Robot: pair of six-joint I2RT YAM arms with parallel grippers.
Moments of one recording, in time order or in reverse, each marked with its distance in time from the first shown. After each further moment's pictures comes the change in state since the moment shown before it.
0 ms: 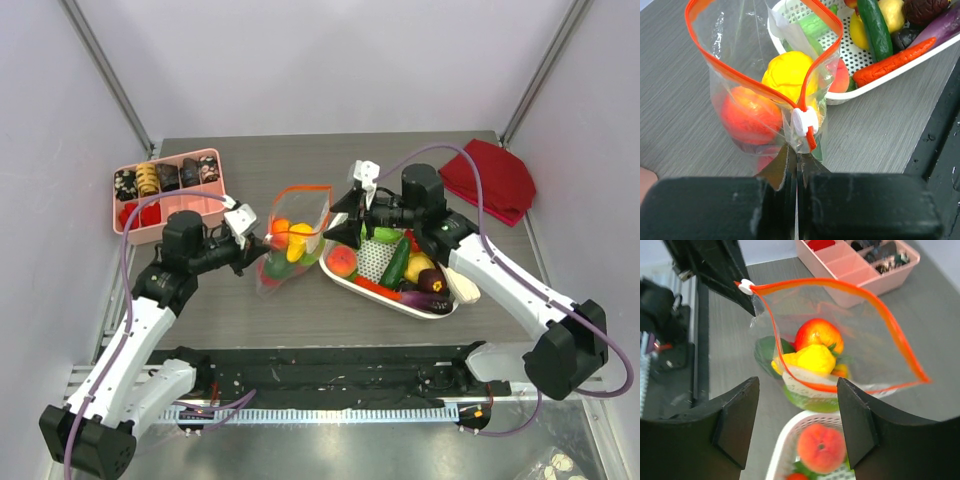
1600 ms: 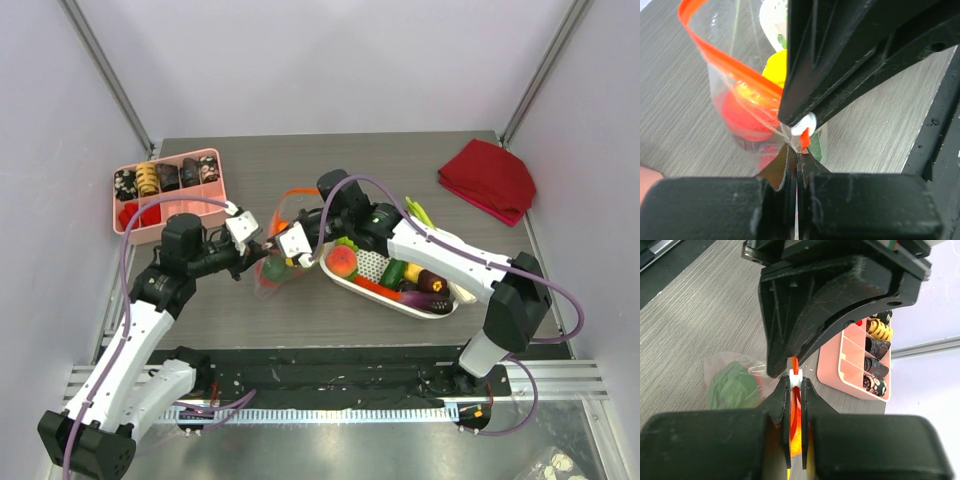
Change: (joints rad) left arm -0.001 -0.018 0.003 -0.066 0.026 0.093; right arm 0.301 0.340 0.322 -0.200 -0.053 -1.013
